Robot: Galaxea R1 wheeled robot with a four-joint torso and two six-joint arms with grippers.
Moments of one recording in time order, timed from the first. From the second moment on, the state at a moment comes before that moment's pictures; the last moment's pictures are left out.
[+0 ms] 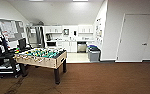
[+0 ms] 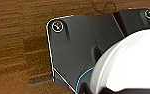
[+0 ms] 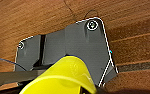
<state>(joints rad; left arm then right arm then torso) 1.52 3.02 -2.82 0.28 -0.03 -0.15 -1.61 2.69 -2.33 0.04 0.23 0.06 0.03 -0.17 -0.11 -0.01</state>
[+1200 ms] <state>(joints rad) 1.52 3.01 -2.82 0.28 -0.03 -0.15 -1.62 2.70 -2.33 0.04 0.22 0.06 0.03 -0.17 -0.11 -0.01</state>
